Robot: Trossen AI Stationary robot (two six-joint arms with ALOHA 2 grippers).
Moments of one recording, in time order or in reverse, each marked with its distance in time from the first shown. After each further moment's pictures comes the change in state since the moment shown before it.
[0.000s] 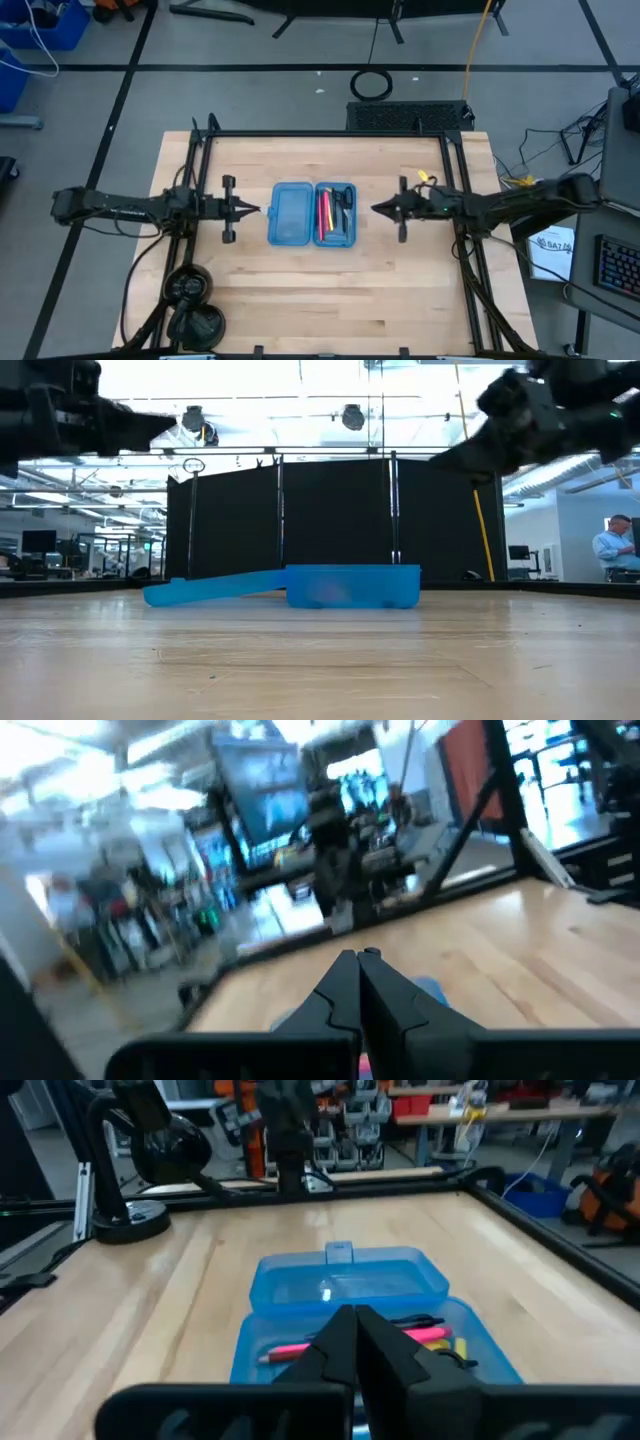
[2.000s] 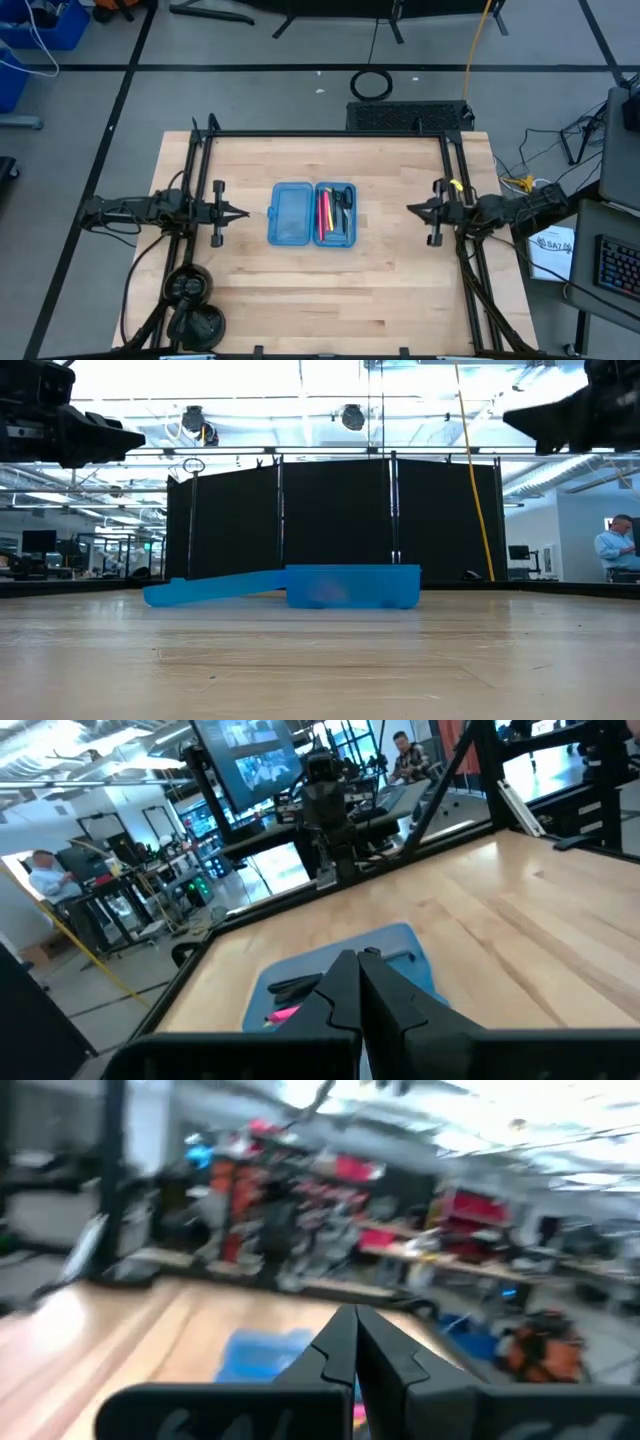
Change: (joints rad) left arm -0.103 -0.494 0.033 -0.660 -0.104 0.028; right arm 0.309 -0.925 -0.187 -0.393 0.342 -0.333
